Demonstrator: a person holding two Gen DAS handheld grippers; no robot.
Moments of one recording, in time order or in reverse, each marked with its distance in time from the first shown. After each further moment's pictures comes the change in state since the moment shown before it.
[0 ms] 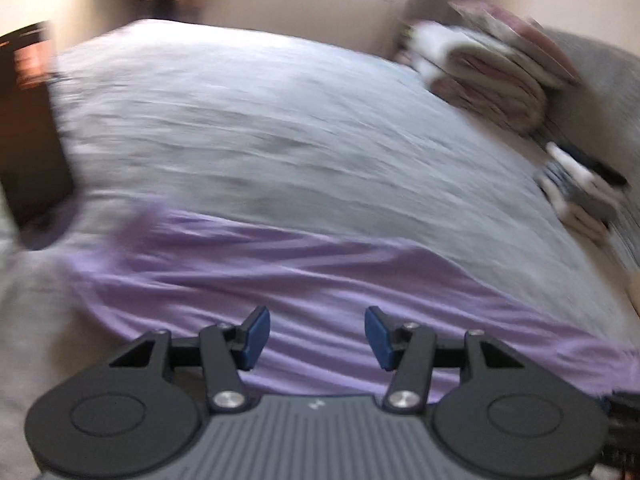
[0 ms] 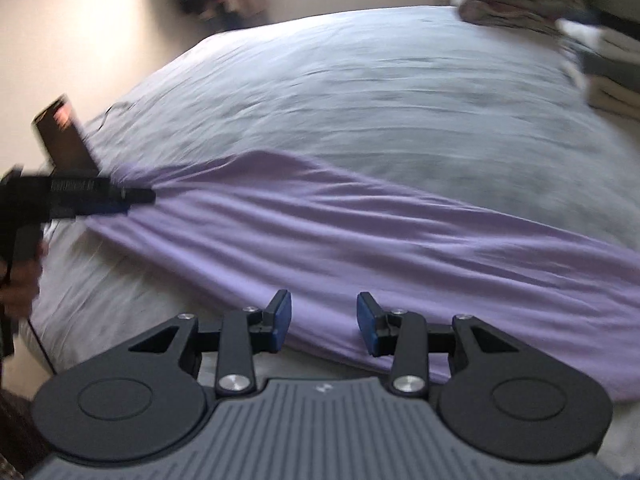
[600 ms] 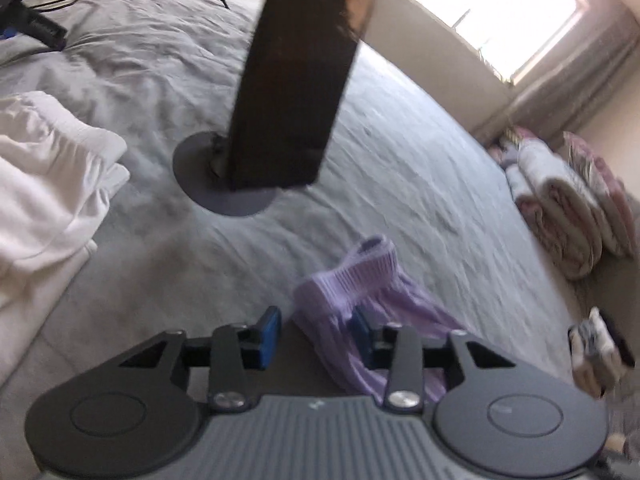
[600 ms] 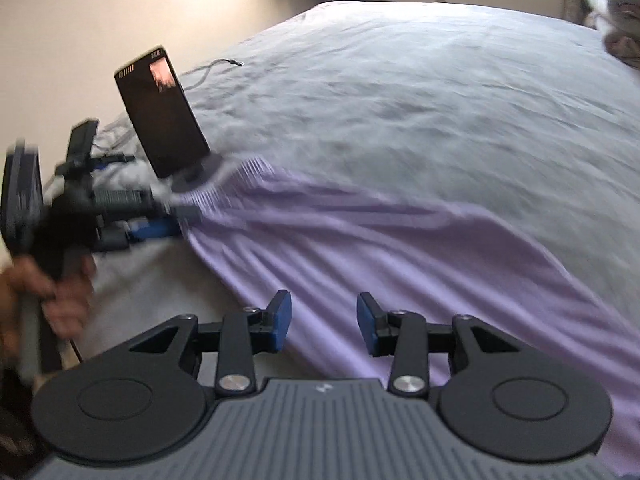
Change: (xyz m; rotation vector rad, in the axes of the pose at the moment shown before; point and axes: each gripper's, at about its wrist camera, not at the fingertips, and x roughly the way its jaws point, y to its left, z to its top) left arm 0.007 0.148 0.000 -0.470 -0.055 -0.032; right arm 0.085 0.109 0.093 -0.162 0.083 0.243
